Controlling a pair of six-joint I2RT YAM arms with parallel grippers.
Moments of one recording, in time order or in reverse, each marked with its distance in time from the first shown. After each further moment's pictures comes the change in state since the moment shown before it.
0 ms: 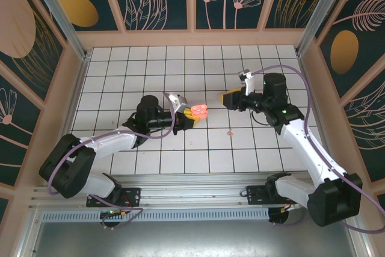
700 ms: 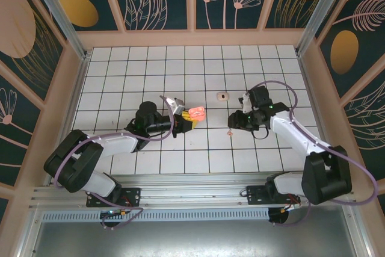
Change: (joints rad) left arm 0.004 0.053 -0.084 0.171 -0.026 -0.111; right arm 0.032 0.200 -0.061 -0.376 0.289 0.170
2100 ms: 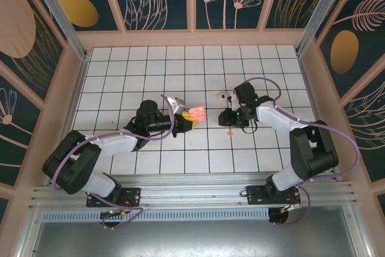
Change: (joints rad) left arm 0.000 -0.019 0.024 -0.080 -0.003 0.029; right arm 0.067 0.221 0.098 0.085 0.011 -0.013
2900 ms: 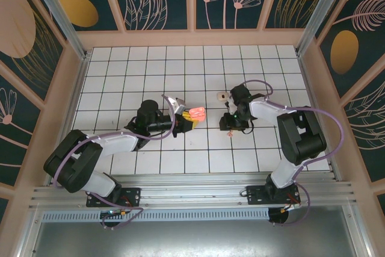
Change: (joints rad) left arm 0.000 0.018 0.004 -0.001 0.005 0.002; right arm -0.002 0.164 0.030 -0.056 0.063 -0.093
